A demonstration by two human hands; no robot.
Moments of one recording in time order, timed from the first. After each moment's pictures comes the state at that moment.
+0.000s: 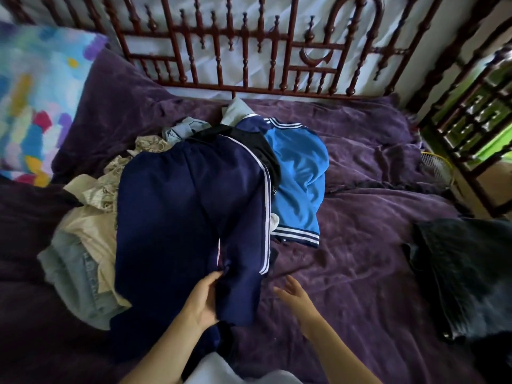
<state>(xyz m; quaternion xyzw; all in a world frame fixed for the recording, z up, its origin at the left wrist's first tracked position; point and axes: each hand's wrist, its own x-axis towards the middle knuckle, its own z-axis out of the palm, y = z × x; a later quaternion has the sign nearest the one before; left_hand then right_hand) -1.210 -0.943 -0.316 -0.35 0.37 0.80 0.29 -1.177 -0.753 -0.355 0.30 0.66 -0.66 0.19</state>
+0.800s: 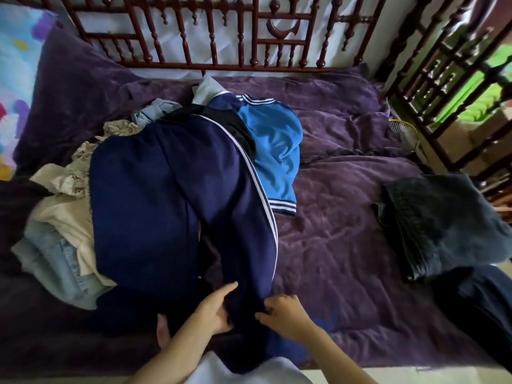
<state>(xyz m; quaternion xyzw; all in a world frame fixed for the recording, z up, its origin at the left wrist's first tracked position) -1.135 -0.904 -0.354 -0.41 0.43 0.66 0.46 -1.085 -0.743 -0.359 -0.04 0.94 -0.24 0.24</state>
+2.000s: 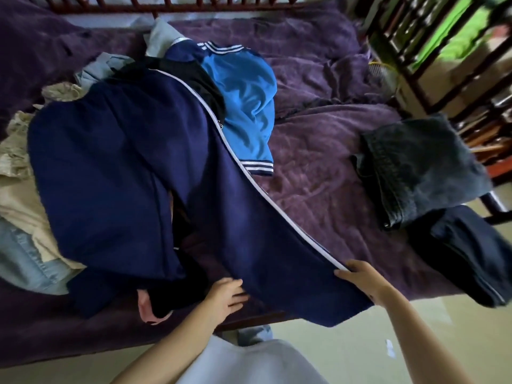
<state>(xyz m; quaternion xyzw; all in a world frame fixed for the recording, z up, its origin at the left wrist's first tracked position) -1.088 -0.863 -0.391 -0.37 0.56 0.58 0.46 -1.010 -0.570 -0.366 0.39 0.76 -0.45 0.25</state>
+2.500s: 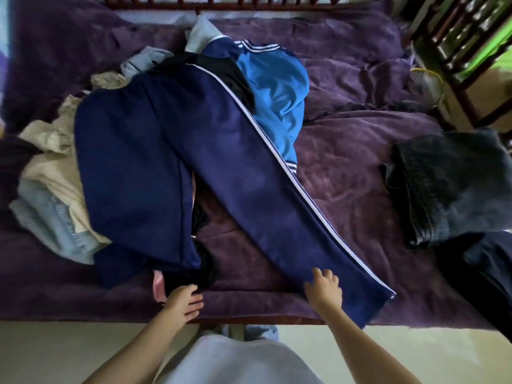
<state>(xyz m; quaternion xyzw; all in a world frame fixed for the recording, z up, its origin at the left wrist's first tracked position) -1.077 -0.954 -0.408 -0.47 0.61 0.54 0.35 -1.034 -0.667 -0.415 0.30 0.89 -0.16 0.31</state>
